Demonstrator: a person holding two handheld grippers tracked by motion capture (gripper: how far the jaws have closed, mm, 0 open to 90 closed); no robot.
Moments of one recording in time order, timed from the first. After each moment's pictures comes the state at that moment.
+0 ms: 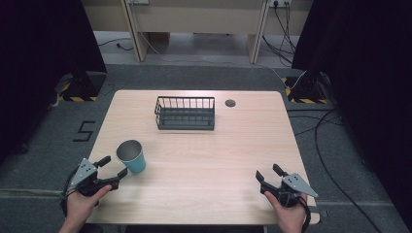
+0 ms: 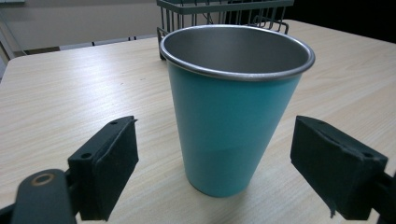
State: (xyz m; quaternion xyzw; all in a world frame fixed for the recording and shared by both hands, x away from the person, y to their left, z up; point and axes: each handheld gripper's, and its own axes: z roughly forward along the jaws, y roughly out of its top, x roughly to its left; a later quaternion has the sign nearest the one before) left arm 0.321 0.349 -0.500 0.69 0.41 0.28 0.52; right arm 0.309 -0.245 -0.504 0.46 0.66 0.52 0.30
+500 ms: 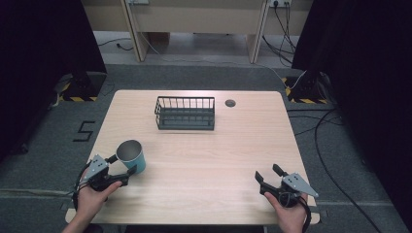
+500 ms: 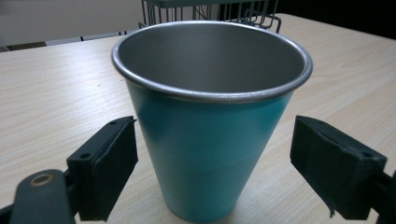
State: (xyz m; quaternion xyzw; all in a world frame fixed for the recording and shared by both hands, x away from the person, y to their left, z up) left arm 0.340 0.324 -0.504 0.71 0.41 0.26 0.52; right arm 0.308 -0.245 -0.500 0.45 0.66 0.53 0.29
